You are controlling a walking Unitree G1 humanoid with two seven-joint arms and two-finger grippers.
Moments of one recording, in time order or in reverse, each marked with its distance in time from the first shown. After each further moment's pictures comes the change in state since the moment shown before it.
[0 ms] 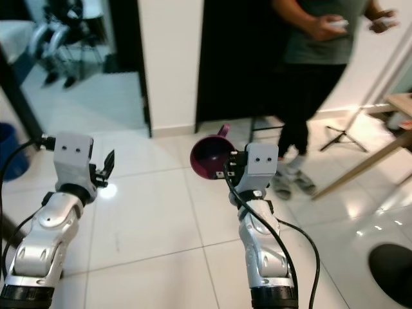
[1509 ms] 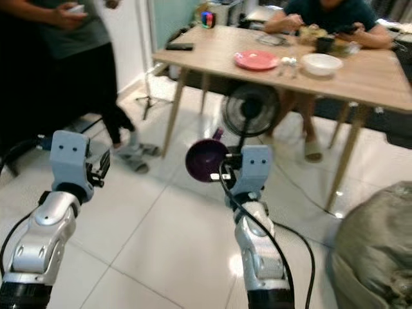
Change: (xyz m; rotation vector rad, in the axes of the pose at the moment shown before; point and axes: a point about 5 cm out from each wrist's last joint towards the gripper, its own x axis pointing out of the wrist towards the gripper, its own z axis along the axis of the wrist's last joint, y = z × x) left arm 0.005 0.001 0.003 0.001 -0.008 0.010; right arm 0.001 -0.004 0.002 -0.009 -0.003 -0.015
